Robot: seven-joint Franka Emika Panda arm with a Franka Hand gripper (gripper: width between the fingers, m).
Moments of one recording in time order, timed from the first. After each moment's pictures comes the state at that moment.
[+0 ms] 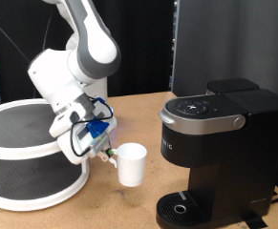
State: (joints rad) arm 1.11 -0.38 -1.35 -2.79 0.94 2.85 -1.30
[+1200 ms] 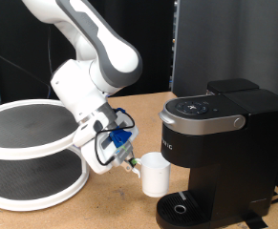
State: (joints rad) arm 1.55 -0.63 -1.62 -2.72 0.99 3.17 -1.33
